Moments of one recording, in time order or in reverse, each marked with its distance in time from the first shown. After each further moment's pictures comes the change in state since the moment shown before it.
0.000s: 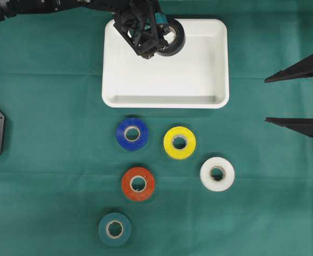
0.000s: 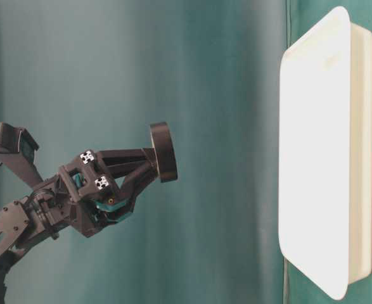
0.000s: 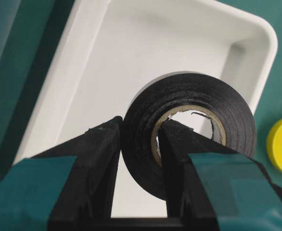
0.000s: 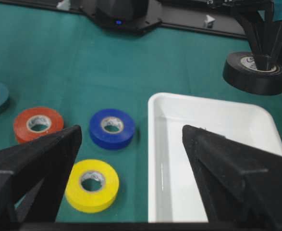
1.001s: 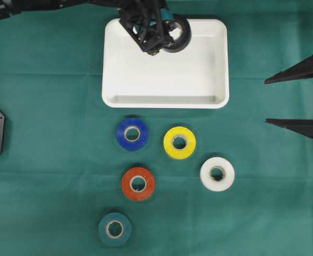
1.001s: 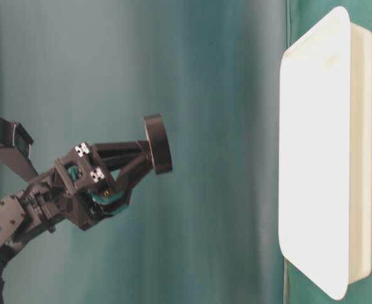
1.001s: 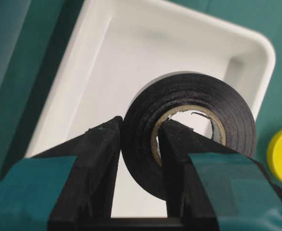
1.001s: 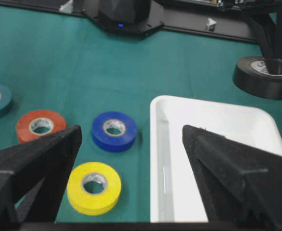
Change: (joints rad) left arm 0.000 0.017 -0.031 0.002 0.000 0.012; right arm 0.006 0.000 0.000 0.000 -0.006 0.002
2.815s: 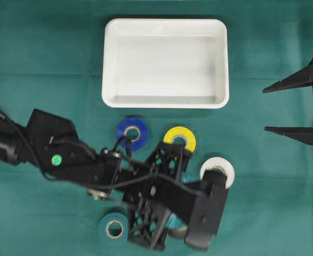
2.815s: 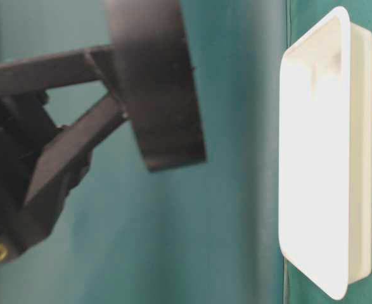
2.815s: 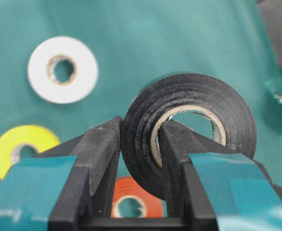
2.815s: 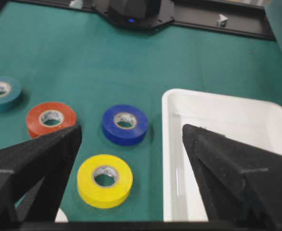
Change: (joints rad) left arm -0.638 0.091 -0.117 -0.002 0.049 0.003; right arm 0.029 0.000 0.080 0.011 -0.100 0.002
